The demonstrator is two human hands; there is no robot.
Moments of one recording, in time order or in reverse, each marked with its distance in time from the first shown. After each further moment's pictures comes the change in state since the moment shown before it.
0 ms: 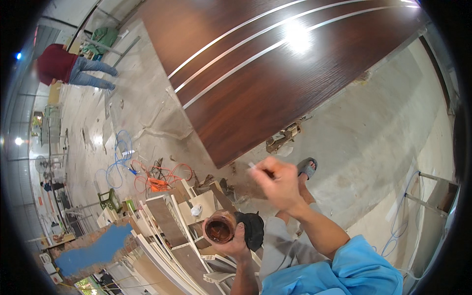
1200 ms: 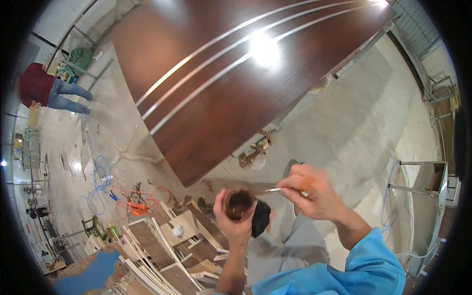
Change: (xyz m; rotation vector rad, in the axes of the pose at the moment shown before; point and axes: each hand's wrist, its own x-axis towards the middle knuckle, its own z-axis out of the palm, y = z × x) left_hand 0.005 0.032 0.108 -0.011 -0.510 0.126; right_hand -0.008 -0.066 -0.148 -0.480 -0.220 -0.317
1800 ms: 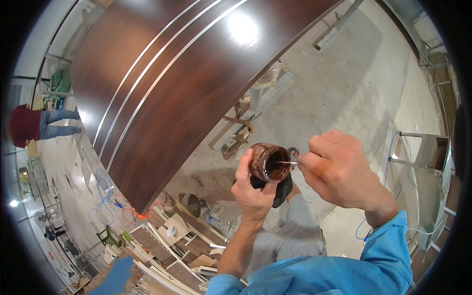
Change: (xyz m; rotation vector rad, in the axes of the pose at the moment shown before) left_hand 0.018 0.027 0.220 0.014 -0.287 0.238; right_hand -0.018 0.090 -0.177 -0.496 -0.047 -0.089
